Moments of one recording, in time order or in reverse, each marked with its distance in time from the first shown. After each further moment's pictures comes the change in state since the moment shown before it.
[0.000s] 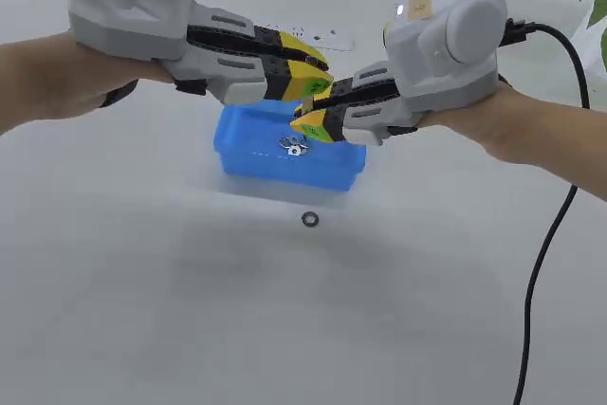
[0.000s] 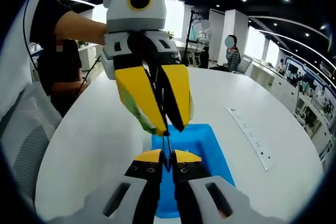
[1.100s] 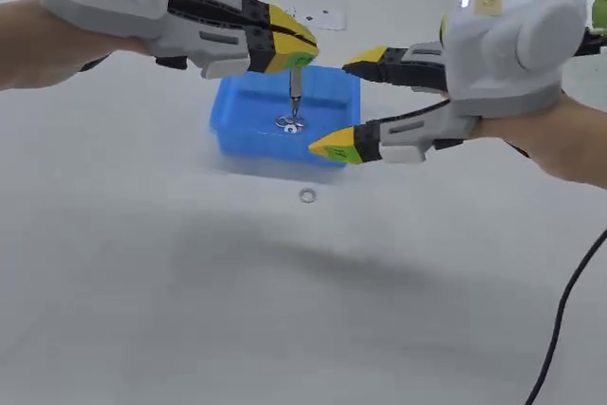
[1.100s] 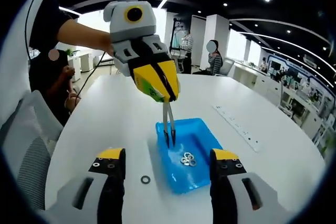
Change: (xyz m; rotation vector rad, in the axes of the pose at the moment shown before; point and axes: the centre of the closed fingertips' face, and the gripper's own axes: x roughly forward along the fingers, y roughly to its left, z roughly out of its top) left arm -0.008 -0.016 0.006 0.181 0.043 -0.029; right arm -0.054 0.029 -0.012 0.090 -0.063 -0.150
